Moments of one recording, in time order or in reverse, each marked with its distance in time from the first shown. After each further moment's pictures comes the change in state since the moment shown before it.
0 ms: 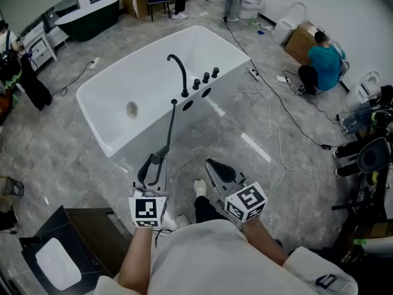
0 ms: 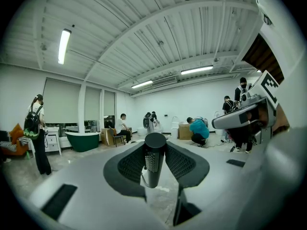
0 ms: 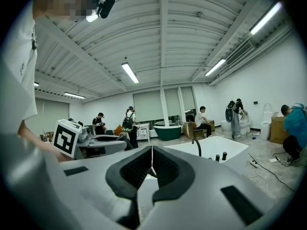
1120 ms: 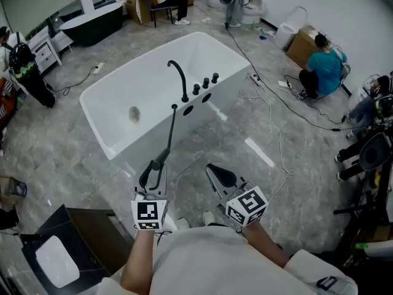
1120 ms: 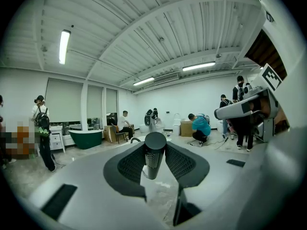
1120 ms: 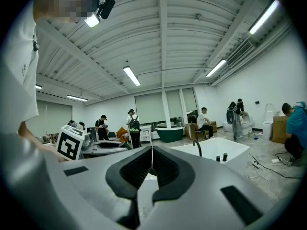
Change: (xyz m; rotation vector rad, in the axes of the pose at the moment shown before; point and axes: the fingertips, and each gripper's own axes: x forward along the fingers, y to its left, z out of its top) left arm -0.010 -0.018 -0.008 0.002 0.051 0.039; right arm -0.029 0.000 0.012 0.009 -0.023 0.029
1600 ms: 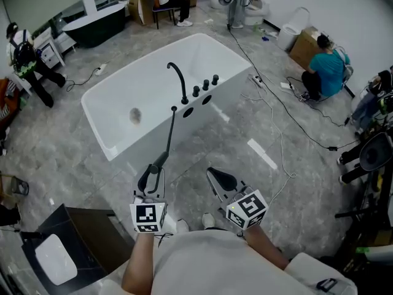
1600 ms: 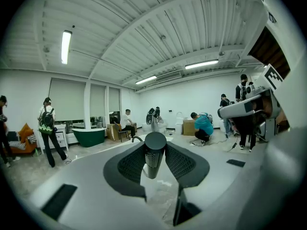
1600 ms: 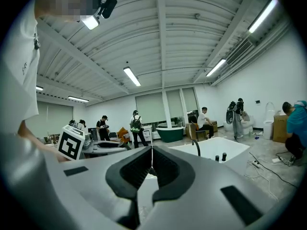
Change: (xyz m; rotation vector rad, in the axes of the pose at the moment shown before) left arm 0.006 -0.012 -0.003 -0.011 0.019 0.039; right arm -0.014 -0.019 -0.004 0.005 -0.001 0.014
